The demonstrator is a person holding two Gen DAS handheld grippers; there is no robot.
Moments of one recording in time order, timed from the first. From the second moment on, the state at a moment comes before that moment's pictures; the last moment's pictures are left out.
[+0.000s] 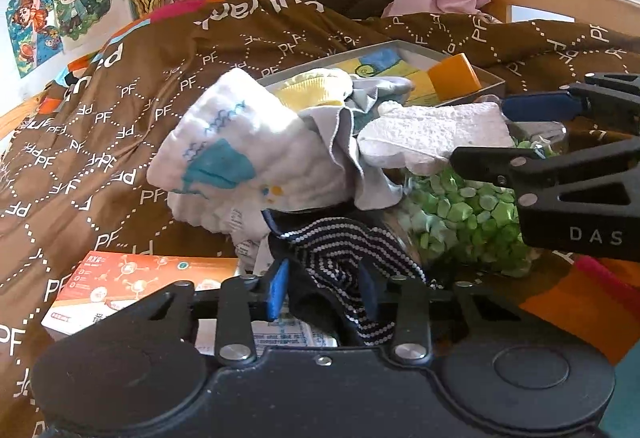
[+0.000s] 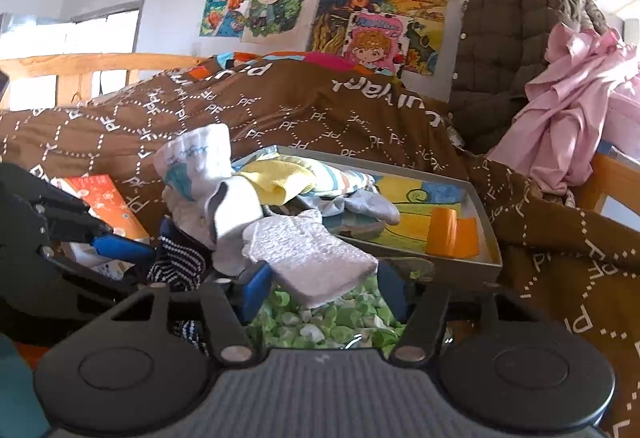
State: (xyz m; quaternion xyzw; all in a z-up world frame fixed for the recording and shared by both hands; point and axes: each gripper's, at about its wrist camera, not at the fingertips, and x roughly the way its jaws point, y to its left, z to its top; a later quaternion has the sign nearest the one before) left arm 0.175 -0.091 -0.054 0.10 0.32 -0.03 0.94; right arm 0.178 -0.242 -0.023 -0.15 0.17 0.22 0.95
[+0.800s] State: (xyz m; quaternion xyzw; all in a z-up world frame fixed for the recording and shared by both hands) left arm 0.156 -0.095 -0.052 0.08 0.32 -0.07 0.94; right arm 0.156 -0.237 -0.019 -0.19 0.18 0.24 0.94
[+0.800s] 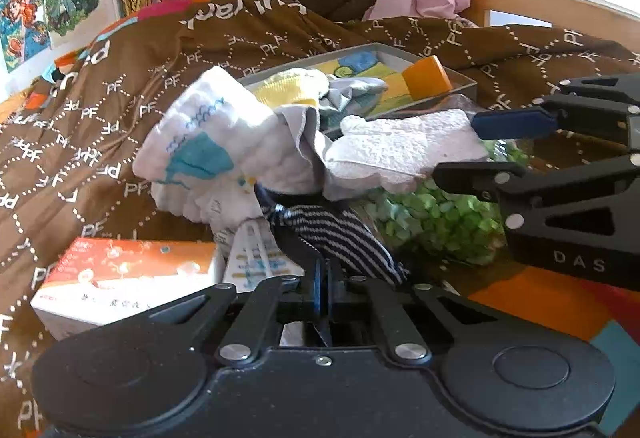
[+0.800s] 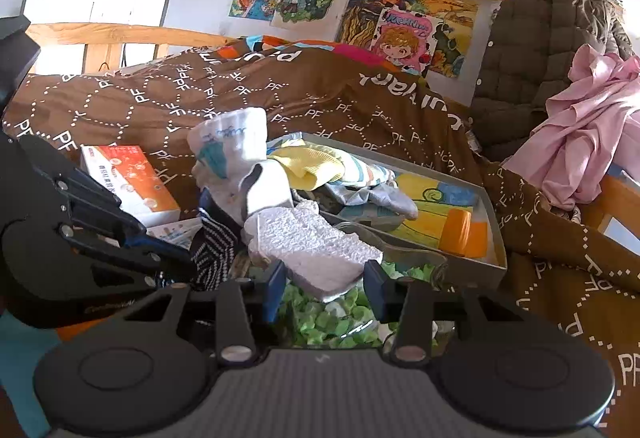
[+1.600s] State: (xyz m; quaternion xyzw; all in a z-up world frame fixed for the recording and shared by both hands) left arm 0.163 -0.102 -0.072 0.13 0.37 -0.13 0.91; right arm 0.157 -0.226 -0.021 -0.18 0.18 0.32 0.91
